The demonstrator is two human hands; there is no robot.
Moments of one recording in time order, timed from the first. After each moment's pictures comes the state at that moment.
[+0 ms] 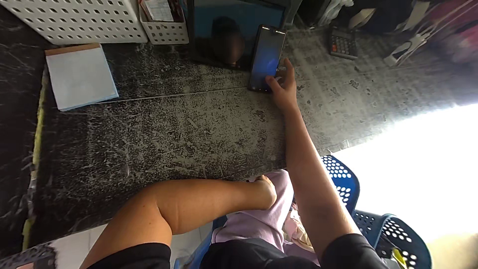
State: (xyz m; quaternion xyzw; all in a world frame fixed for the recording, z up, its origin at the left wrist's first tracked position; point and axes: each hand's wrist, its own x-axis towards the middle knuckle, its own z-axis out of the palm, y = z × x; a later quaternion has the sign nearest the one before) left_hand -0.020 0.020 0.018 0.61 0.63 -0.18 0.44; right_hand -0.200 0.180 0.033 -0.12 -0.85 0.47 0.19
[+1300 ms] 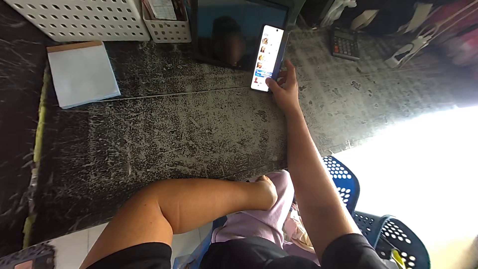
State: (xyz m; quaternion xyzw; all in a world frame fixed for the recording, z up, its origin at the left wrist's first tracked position) left_hand -0.022 0.016 0.019 0.62 0.63 -0.16 0.44; right_hand -0.201 0.181 0.032 -0.12 -0.87 0.44 0.19
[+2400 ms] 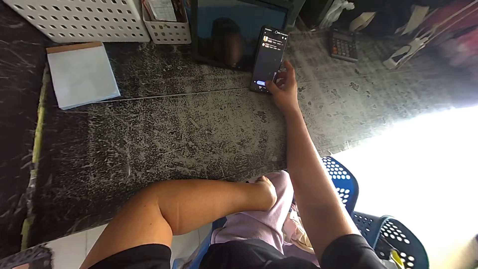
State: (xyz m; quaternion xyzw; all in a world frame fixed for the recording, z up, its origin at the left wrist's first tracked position) left_hand -0.021 0.017 0.019 0.62 0.63 -0.17 0.44; right_hand -0.202 0.182 0.031 -0.11 -0.87 0.45 0.19
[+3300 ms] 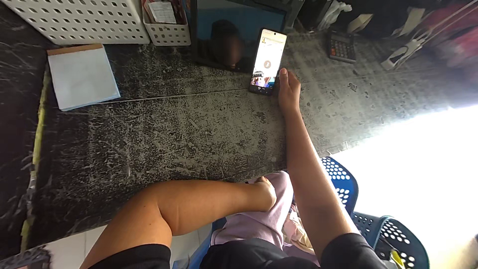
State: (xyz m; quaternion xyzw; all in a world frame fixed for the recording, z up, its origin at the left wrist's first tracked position) left_hand -0.021 0.016 0.018 0.62 0.63 -0.17 0.44; right_hand -0.203 0.186 0.029 -0.12 -0.84 0.46 0.26
